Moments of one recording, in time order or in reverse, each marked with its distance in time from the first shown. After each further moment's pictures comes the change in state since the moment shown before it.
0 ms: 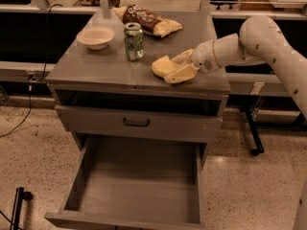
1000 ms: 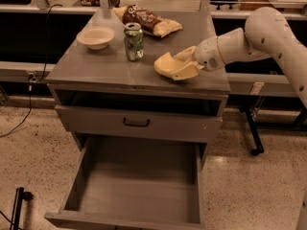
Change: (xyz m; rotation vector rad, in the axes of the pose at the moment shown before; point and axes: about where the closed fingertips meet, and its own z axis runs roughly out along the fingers) arm -0.008 0.014 -0.017 -0.047 0.026 -0.082
